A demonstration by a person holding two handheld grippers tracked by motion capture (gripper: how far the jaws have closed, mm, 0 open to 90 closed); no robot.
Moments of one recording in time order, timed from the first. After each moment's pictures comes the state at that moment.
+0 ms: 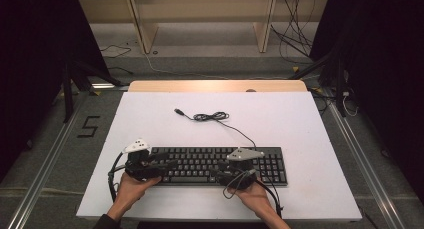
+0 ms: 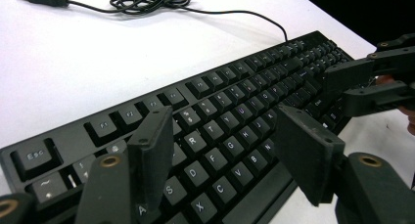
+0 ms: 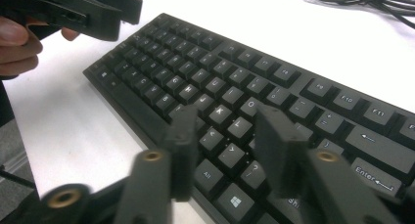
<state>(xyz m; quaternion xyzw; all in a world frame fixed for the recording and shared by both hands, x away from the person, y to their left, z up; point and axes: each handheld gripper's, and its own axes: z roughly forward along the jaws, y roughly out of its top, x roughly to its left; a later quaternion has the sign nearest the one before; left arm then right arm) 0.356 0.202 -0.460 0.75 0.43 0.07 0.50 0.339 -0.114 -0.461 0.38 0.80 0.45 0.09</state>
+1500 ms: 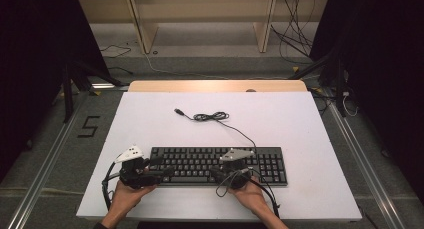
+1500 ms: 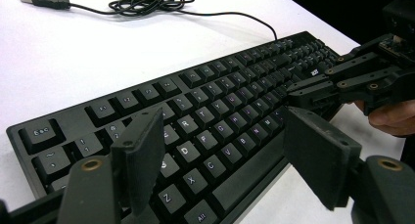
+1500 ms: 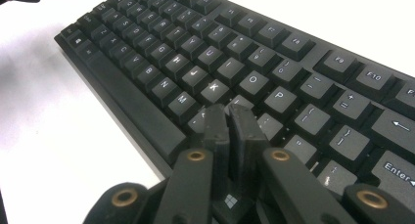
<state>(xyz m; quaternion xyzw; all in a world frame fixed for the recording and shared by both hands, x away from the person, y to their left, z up) 0.338 0.210 -0.462 0.75 0.42 0.07 0.51 0.349 -0.102 -0.480 0.37 0.83 0.41 0.08</state>
